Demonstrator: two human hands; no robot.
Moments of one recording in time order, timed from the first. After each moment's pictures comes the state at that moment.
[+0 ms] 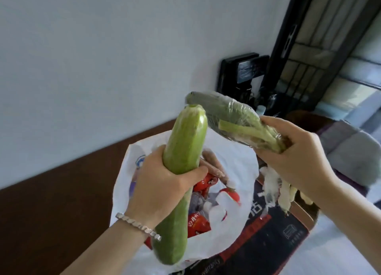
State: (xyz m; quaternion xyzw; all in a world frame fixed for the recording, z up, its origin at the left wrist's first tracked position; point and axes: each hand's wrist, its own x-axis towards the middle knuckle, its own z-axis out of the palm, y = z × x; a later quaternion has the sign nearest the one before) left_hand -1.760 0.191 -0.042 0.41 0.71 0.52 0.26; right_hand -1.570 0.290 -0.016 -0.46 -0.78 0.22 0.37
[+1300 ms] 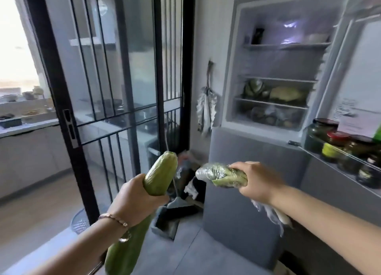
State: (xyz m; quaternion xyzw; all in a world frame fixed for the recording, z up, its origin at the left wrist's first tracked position) left_hand -0.669 0.152 -0.024 0.93 0.05 0.10 0.36; right_hand -0.622 -0.128 -0.005 -0.98 -0.14 -0.07 0.11
